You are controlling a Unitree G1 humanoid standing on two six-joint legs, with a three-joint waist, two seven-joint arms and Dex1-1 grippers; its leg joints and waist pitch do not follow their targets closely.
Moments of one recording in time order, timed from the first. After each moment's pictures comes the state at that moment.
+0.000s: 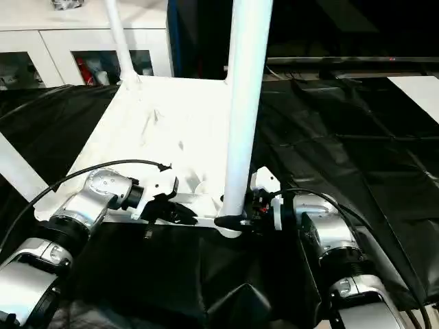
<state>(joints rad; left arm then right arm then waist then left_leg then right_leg) -0.72 0.28 -0.27 0.87 0.07 -0.13 -1.39 -0.50 -0.37 0.15 0.68 0.20 0.02 1.32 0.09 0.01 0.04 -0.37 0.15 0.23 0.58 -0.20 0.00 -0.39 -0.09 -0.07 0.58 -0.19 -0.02</state>
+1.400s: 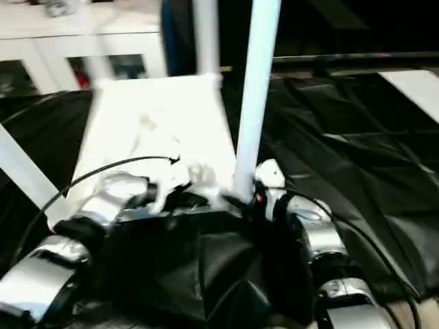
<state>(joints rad) -0.74 0.22 -0.23 0.95 0.07 -0.16 -1.29 -0.49 -0.31 0.10 0.74 0.16 -0.14 1.13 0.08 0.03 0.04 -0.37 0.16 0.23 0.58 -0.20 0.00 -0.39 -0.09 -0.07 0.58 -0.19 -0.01</state>
